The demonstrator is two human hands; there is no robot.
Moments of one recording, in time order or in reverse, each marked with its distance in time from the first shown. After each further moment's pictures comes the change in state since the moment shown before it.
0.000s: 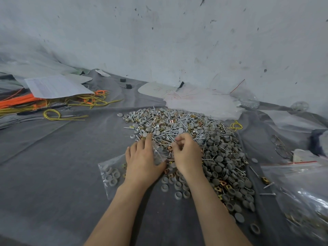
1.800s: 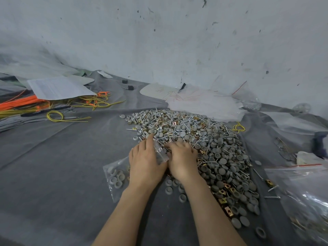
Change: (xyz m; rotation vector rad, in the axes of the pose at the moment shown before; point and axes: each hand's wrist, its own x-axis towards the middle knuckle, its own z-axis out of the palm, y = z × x) left_hand 0.000 0.003 -0.001 -0.103 0.098 -0.011; right_hand 0.002 0.001 0.019 -0.418 -0.242 -0.112
